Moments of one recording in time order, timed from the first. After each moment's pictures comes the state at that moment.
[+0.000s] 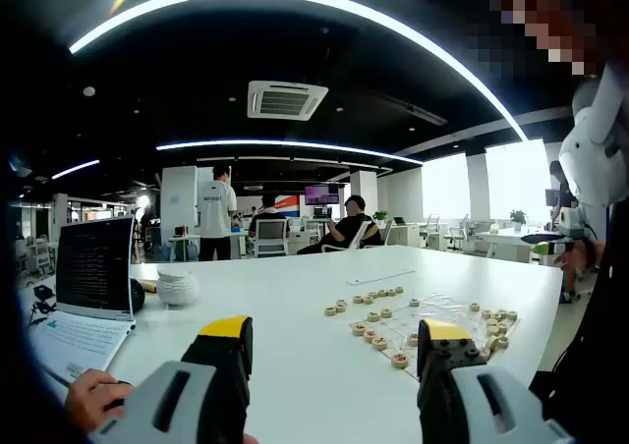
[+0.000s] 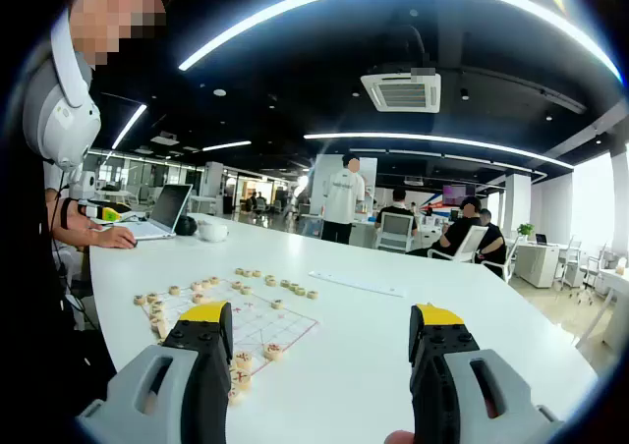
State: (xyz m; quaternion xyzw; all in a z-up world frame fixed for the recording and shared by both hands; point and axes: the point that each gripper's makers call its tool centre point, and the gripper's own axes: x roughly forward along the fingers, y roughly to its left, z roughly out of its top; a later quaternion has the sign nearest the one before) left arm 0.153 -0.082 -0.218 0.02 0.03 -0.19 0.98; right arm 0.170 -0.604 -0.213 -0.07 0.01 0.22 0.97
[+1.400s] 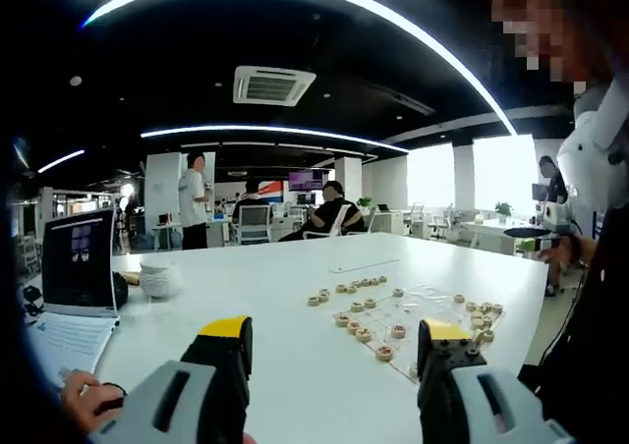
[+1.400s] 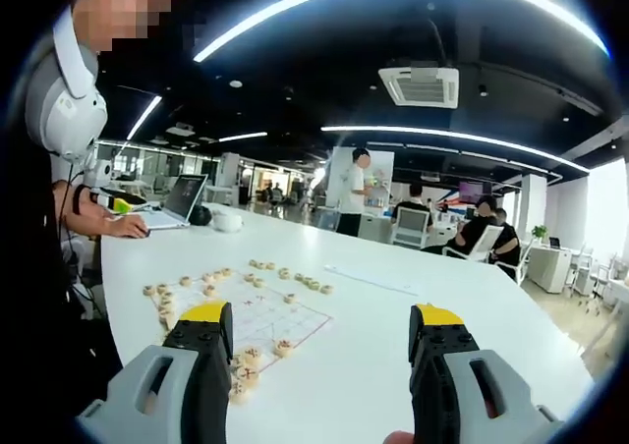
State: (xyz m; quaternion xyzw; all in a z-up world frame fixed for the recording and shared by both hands) left arm 0.157 -0.095 -0.220 0.02 0.07 -0.23 0.97; right arm 0.175 -0.588 -0.213 -0.10 0.02 0.26 0.96
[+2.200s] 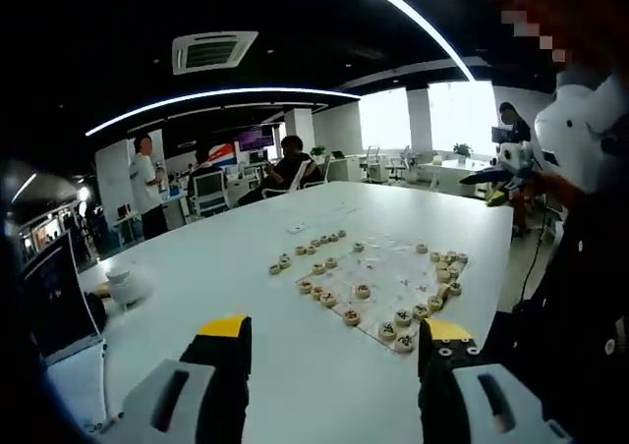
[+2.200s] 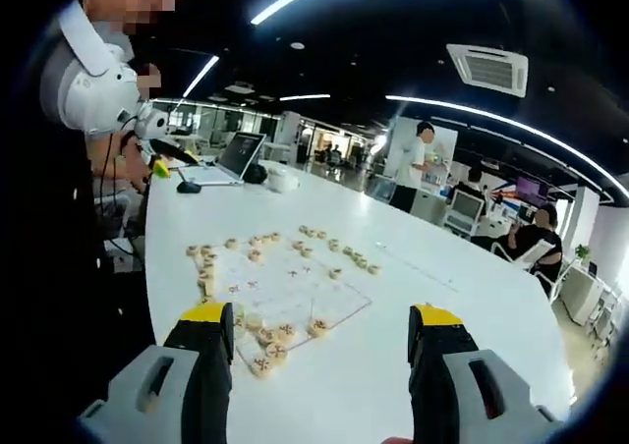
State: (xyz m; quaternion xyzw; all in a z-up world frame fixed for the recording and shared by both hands) left arm 0.141 -0.131 -0.229 0.11 0.18 -0.32 0.92; right arm 0.163 -0.551 -0.221 -0.18 0.10 0.37 0.90
